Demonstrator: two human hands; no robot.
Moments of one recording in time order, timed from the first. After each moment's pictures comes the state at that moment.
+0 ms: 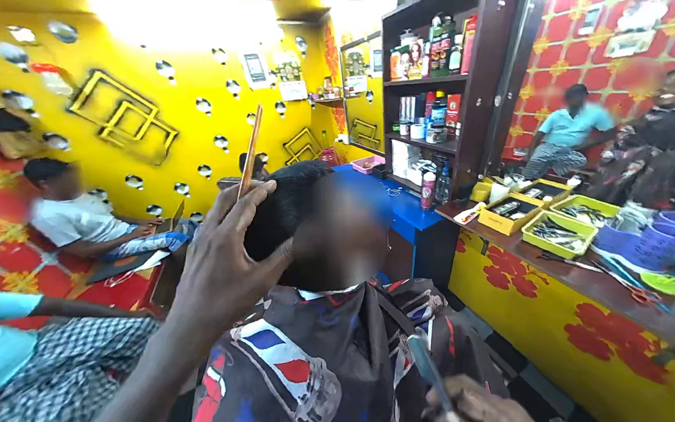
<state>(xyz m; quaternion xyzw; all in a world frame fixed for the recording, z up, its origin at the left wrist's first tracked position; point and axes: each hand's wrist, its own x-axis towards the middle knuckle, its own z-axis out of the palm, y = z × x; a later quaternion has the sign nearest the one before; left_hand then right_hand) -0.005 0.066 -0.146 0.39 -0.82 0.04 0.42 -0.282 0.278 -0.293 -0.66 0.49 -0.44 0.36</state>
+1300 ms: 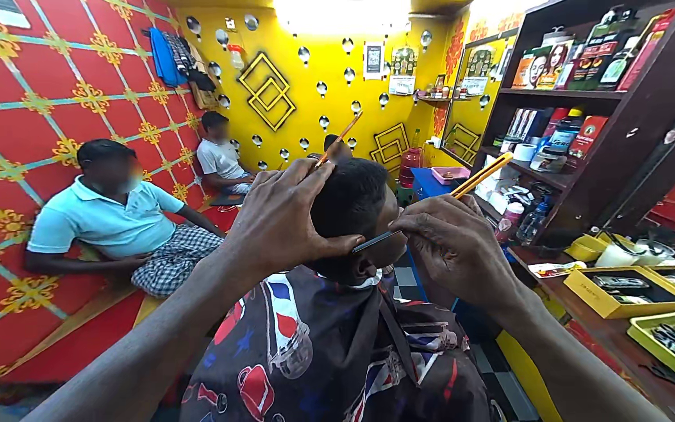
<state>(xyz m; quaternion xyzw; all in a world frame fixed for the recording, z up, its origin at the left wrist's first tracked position) -0.063 0.096 -0.121 0.50 -0.79 0.23 0.27 -0.335 0.071 -0.166 -0.85 0.20 -0.45 -0.16</state>
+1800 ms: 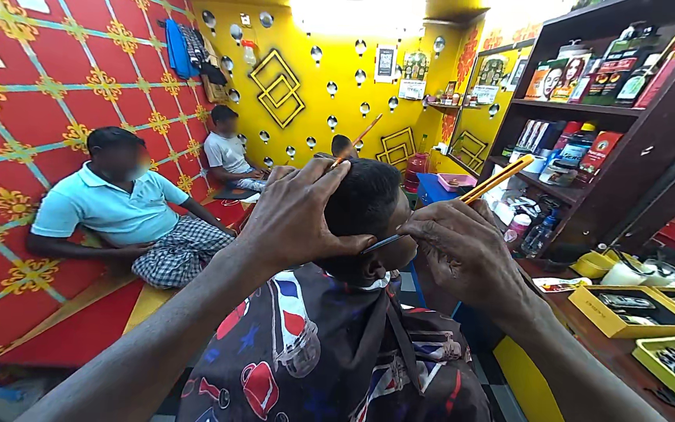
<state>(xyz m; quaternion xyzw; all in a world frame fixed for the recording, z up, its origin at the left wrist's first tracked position) -0.056 0.086 -0.126 0.49 -0.79 0.24 0.29 -0.328 0.066 -0.162 -0.86 0.19 -0.42 -0.22</state>
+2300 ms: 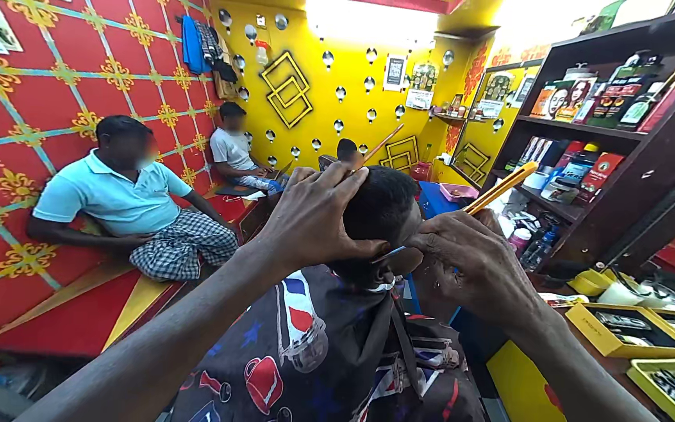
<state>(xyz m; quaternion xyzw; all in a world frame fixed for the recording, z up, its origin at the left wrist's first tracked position) -0.058 0.082 -0.130 0.48 -0.79 0.24 0.29 -0.327 0.070 -0.154 -0.88 0.18 -0.37 -0.25</state>
